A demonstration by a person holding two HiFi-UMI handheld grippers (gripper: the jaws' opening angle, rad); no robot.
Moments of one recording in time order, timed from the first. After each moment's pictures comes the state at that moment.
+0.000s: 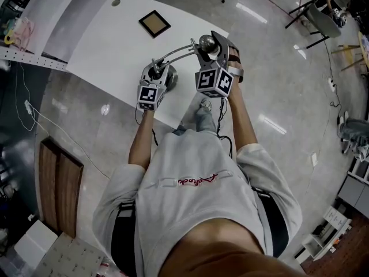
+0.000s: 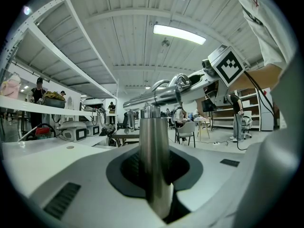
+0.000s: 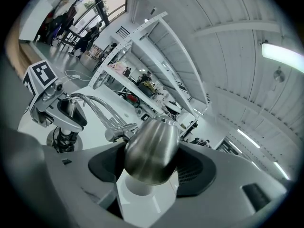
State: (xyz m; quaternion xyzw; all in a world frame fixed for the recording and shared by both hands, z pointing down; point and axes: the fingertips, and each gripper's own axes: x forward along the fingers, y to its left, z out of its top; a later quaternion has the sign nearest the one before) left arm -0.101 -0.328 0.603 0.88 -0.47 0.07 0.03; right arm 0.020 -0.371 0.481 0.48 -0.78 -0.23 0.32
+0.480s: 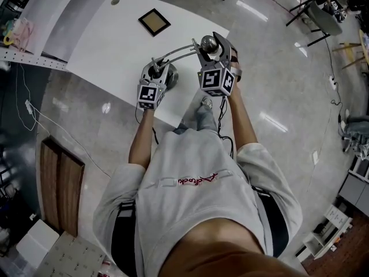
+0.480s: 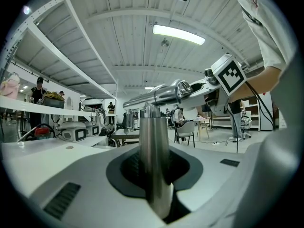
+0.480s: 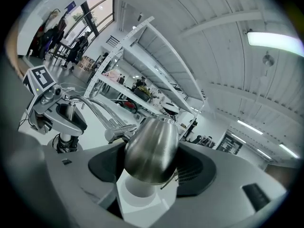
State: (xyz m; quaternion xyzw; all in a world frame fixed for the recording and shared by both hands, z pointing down) left arm -0.100 -0.327 0.603 0.88 -0.47 0.08 0.03; right arm 0.028 -0.371 0.500 0.49 -0.81 -0.19 0.26
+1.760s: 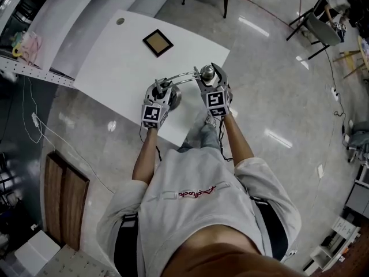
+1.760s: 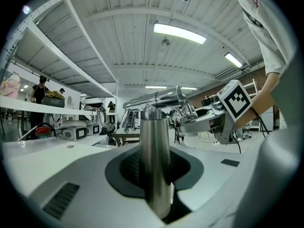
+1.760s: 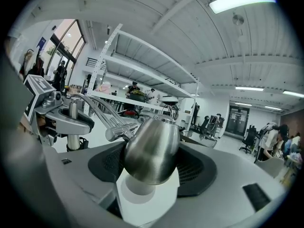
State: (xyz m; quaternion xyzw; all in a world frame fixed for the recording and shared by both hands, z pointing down) left arm -0.102 -0.322 0.610 0.88 -0.47 0.08 0.04; right arm 0.032 -0.363 0.582 0.50 -0.85 -0.03 0.16
